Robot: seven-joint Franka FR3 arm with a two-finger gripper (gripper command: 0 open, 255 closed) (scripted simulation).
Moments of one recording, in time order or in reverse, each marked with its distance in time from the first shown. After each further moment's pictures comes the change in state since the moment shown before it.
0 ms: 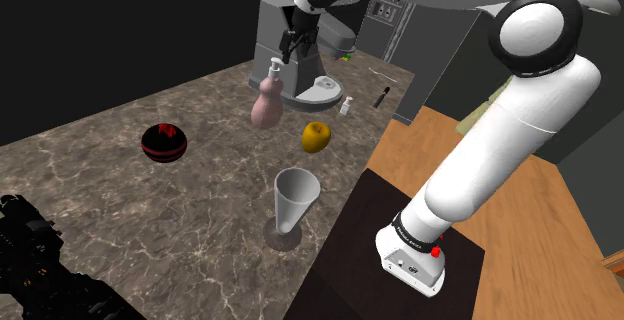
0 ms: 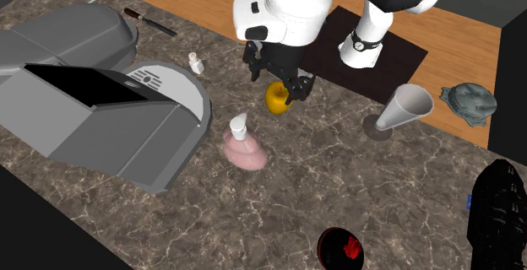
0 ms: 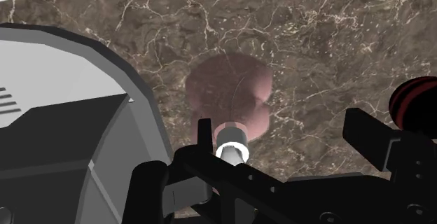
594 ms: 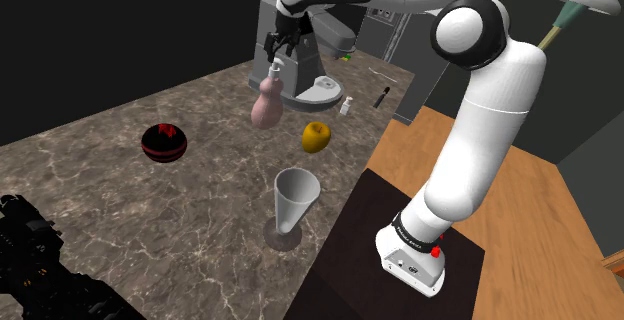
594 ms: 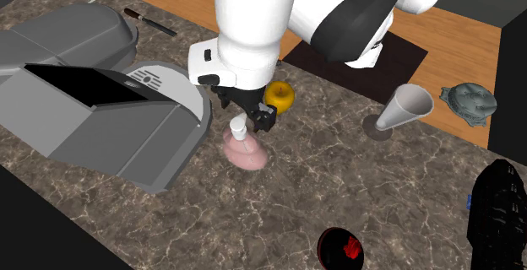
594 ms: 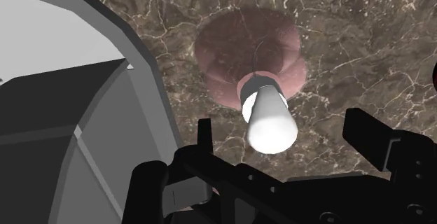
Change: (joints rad) arm -0.012 0.275 -0.011 0.261 -0.009 0.019 -0.012
